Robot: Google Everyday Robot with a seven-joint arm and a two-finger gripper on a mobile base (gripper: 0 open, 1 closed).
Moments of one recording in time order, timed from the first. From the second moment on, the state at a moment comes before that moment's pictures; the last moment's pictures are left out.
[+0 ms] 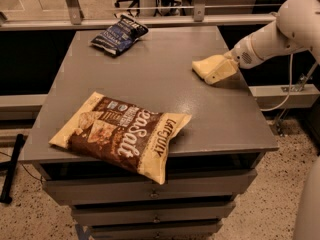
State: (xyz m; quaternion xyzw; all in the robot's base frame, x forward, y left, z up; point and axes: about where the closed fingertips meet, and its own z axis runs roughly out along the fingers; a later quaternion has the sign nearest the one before) arm 0.722 -0.204 0.820 -0.43 0.82 0.13 0.34
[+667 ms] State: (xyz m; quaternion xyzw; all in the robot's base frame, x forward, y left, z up) arm 0.714 -0.193 0.841 -0.44 0.81 0.14 0.35
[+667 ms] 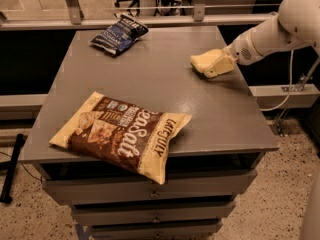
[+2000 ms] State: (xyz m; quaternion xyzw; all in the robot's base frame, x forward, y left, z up) arm 0.627 -0.105 0.900 -0.57 0.69 0.27 0.36
